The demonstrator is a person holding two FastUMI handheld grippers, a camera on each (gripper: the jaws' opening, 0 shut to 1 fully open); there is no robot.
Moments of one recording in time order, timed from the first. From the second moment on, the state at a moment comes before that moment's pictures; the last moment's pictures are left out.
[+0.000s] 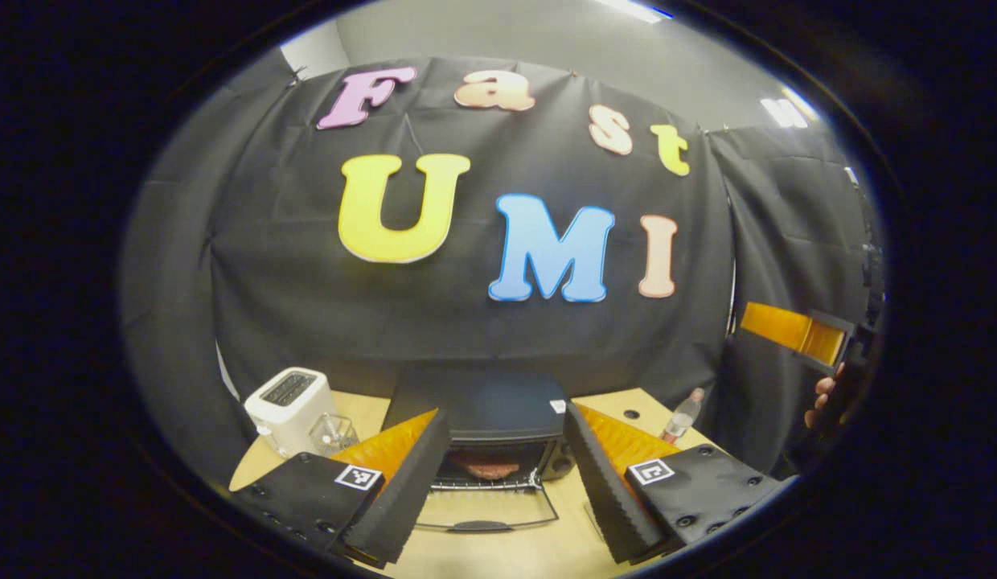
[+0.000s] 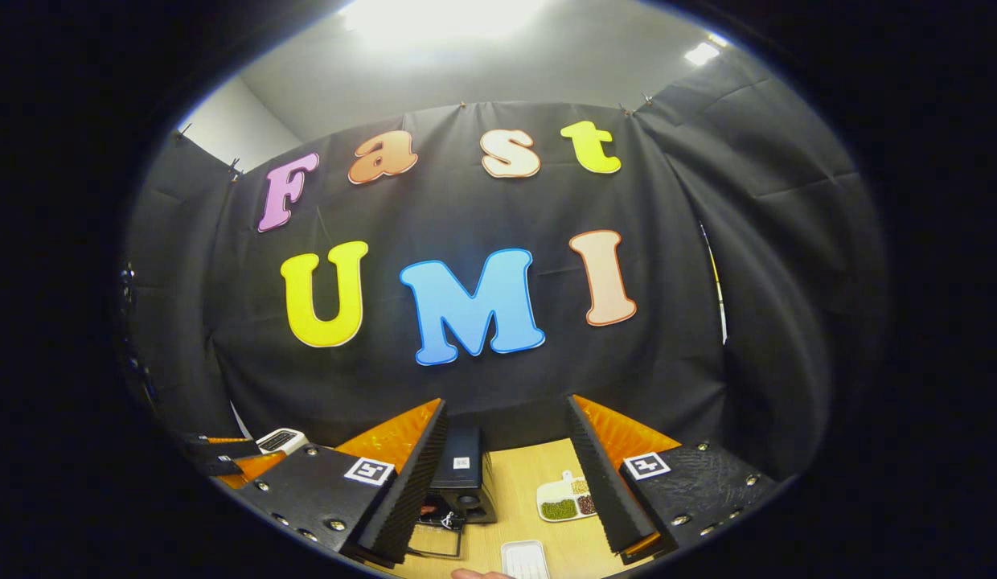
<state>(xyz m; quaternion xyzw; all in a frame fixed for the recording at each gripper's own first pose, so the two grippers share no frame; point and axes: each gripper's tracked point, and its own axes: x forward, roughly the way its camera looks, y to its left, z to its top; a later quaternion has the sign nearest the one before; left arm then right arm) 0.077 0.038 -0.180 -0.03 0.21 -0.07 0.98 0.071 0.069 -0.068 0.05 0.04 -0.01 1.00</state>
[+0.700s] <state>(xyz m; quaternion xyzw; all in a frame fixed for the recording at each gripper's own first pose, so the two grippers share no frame) 0.017 0.046 -0.391 0.01 0.44 -0.04 0.90 0.079 0.032 -0.106 0.05 0.09 -0.02 0.99</state>
